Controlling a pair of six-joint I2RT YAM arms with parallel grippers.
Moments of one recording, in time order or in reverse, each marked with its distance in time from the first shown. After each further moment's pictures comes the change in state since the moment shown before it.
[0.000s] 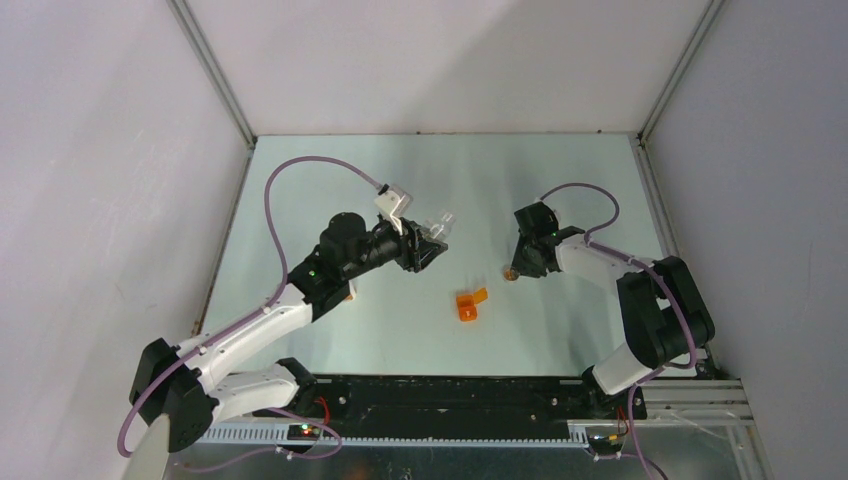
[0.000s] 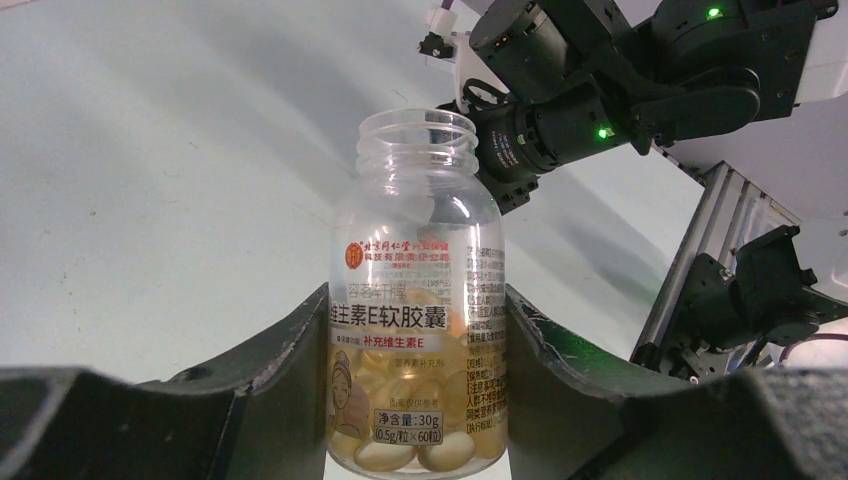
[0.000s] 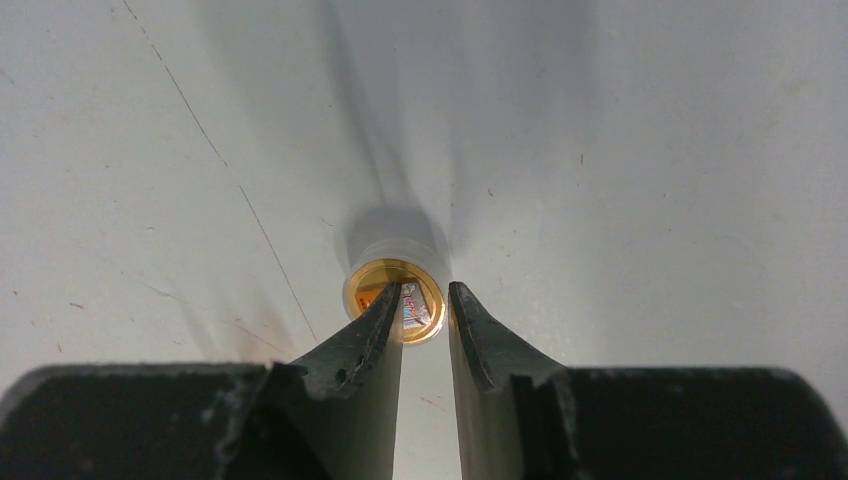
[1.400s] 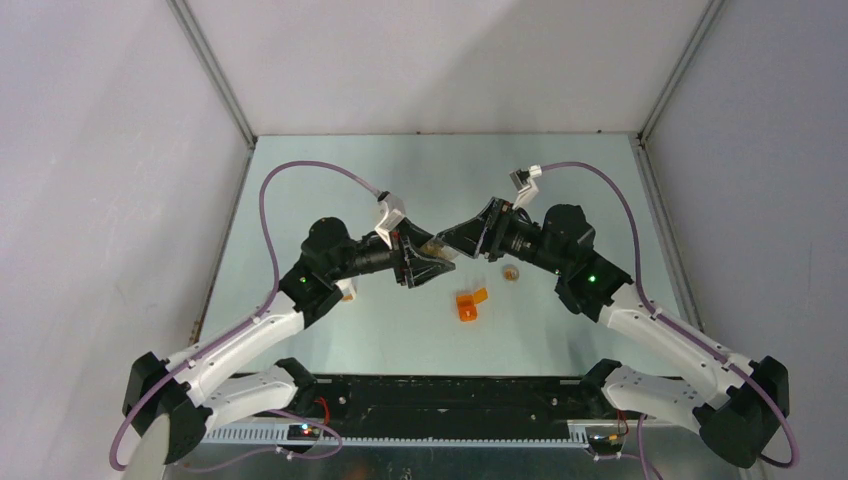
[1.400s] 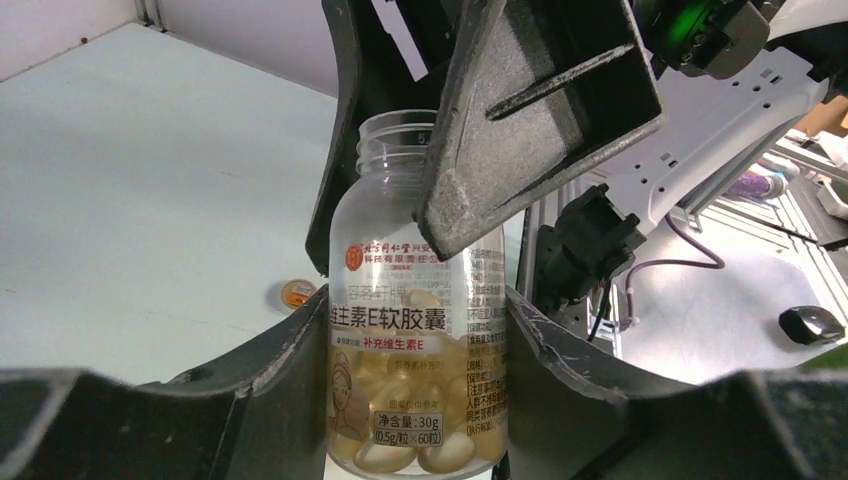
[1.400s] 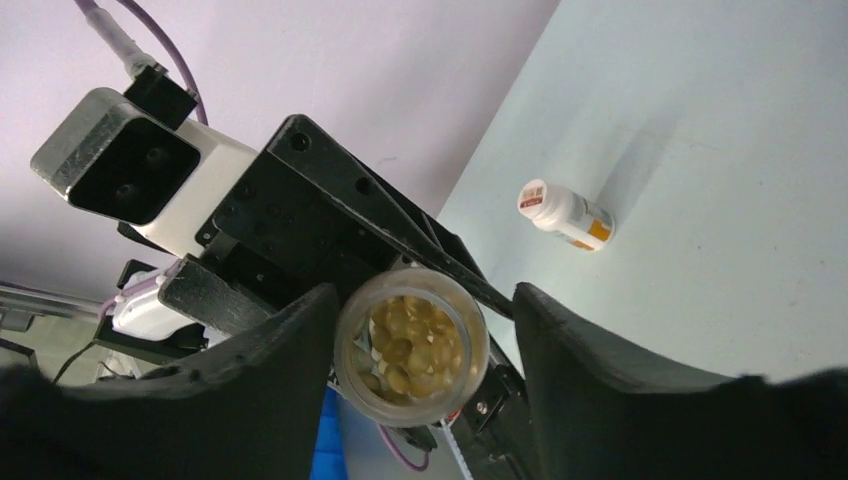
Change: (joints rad) left arm 0.002 -0.073 -0.026 0.161 0.375 -0.035; right arm 0.291 -0.551 -0.007 0.492 -0.457 0.233
